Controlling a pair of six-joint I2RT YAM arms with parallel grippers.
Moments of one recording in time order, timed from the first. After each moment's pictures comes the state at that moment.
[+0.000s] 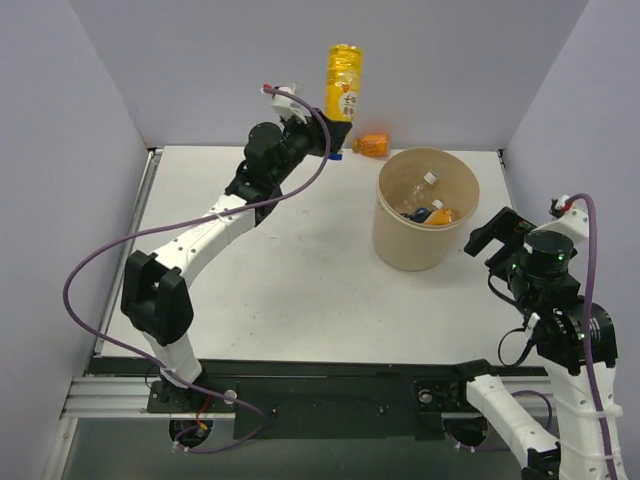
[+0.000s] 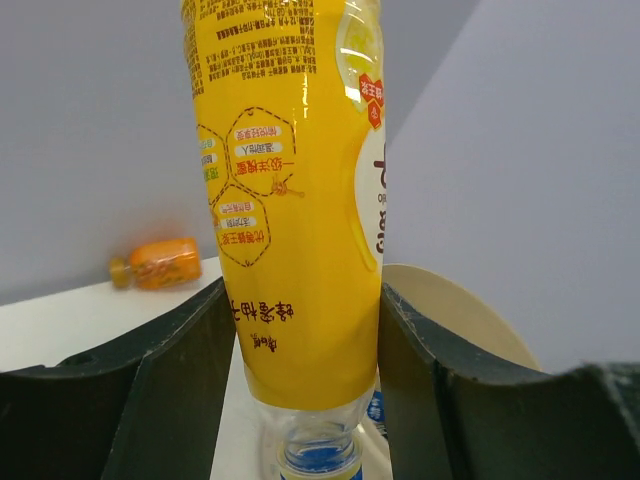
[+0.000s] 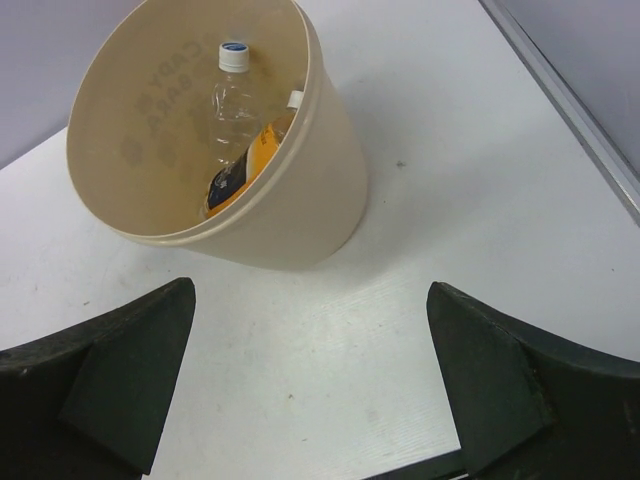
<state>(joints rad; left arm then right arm) -0.56 1.75 1.56 0.34 0.04 -0.47 0.20 0.74 1.26 -1.00 0.39 0.55</state>
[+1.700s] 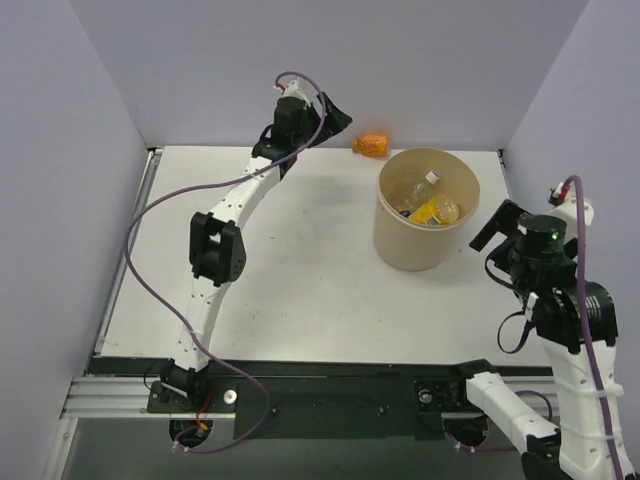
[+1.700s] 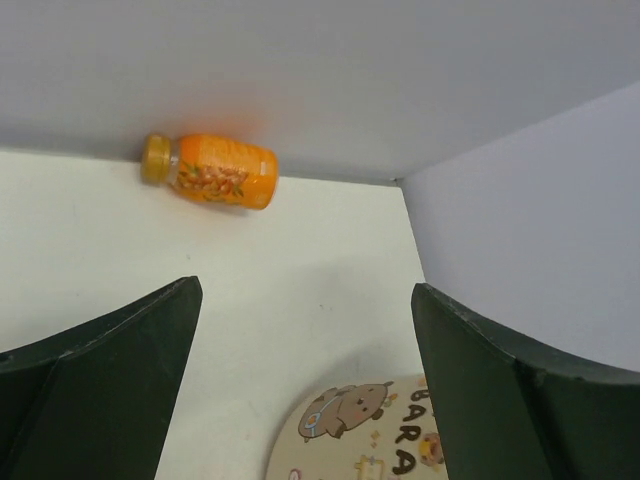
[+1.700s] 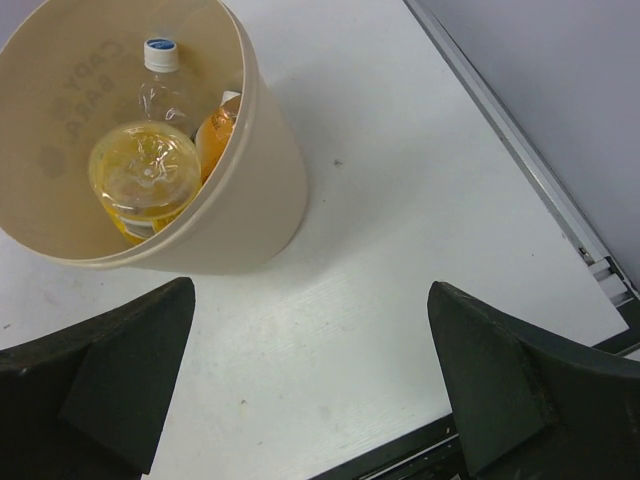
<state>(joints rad) -0.46 2.39 2.35 -0.10 0.11 -0.78 0.20 0.80 1.35 -1.12 0.50 0.52</state>
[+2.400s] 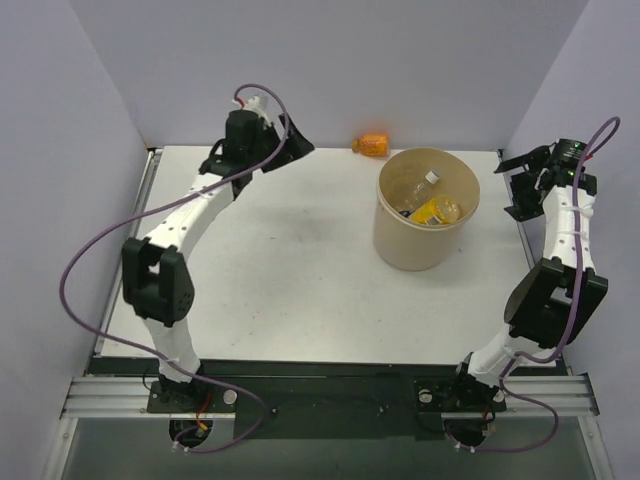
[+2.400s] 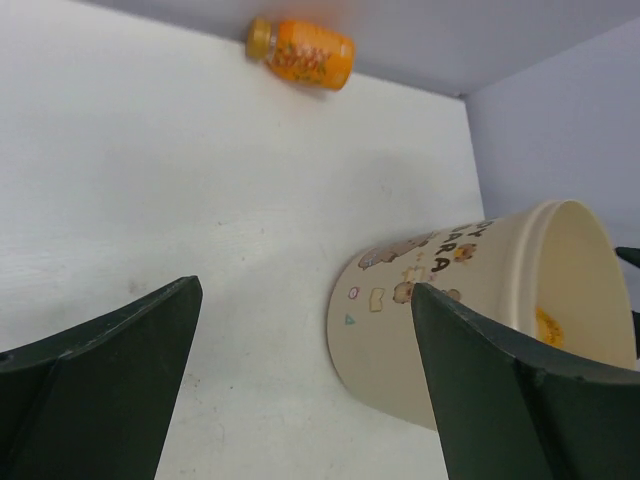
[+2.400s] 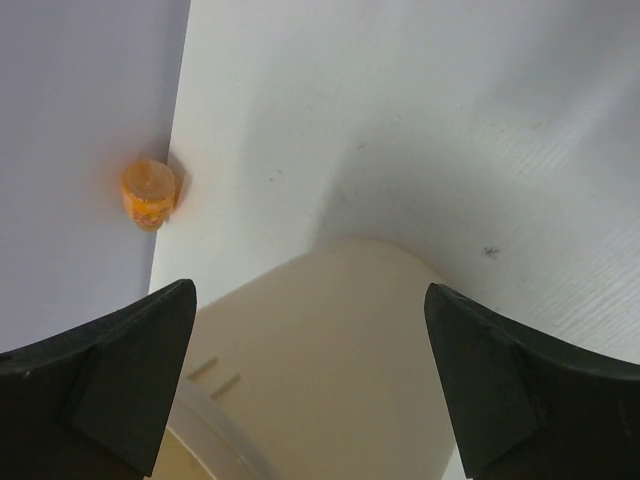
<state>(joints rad) -0.37 1.96 1.76 -0.23 0.21 -0.70 -0.40 1.66 1.56 -0.72 -0.11 0.88</state>
